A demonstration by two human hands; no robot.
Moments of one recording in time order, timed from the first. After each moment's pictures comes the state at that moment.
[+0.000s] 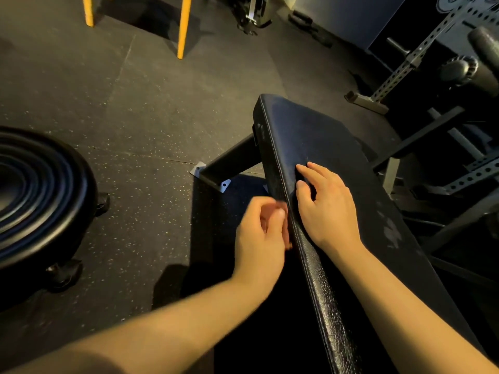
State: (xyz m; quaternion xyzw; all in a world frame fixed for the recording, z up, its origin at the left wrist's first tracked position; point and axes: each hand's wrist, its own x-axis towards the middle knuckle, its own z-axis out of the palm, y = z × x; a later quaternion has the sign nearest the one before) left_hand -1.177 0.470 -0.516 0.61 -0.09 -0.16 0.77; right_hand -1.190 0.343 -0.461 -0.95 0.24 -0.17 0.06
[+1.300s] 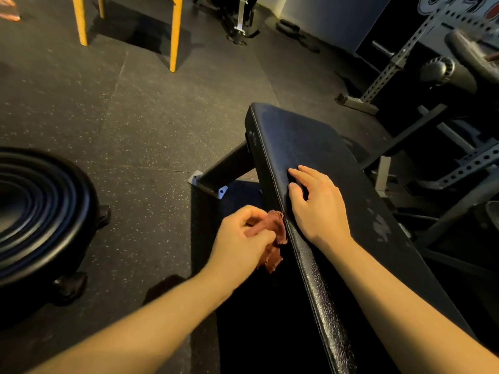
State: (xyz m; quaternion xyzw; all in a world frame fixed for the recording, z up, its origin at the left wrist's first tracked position) left_hand -1.160 0.510 -0.506 0.60 -0.16 -0.30 0.72; right_hand -1.191 0.344 -0.456 -0.95 0.25 -0.16 0.08
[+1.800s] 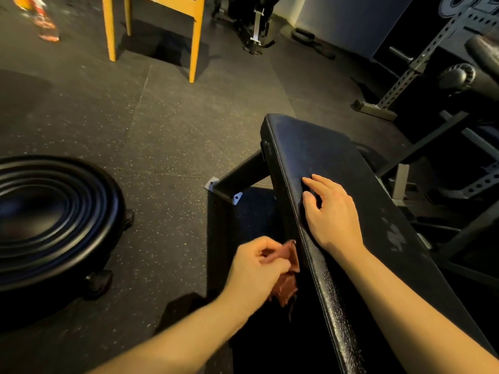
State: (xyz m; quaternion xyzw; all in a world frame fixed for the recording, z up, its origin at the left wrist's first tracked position) left_hand -1.186 0.522 -0.514 0.61 -0.11 -0.34 0.71; right_hand -1.192 0.345 -0.454 -0.95 0.25 -0.15 0.08
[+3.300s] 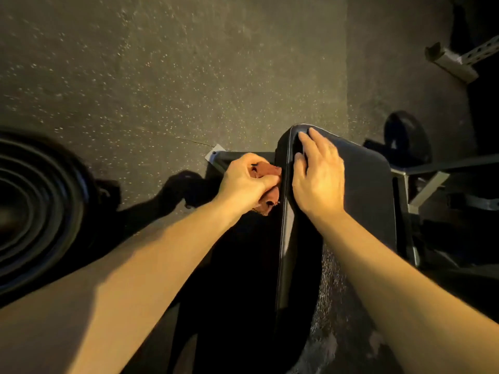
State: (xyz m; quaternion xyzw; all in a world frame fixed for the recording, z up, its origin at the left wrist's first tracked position) left_hand -0.948 0.418 -0.466 0.66 0.05 -0.34 0.67; right_hand -0.984 0.269 -0.436 -0.98 0.17 -0.06 0.06
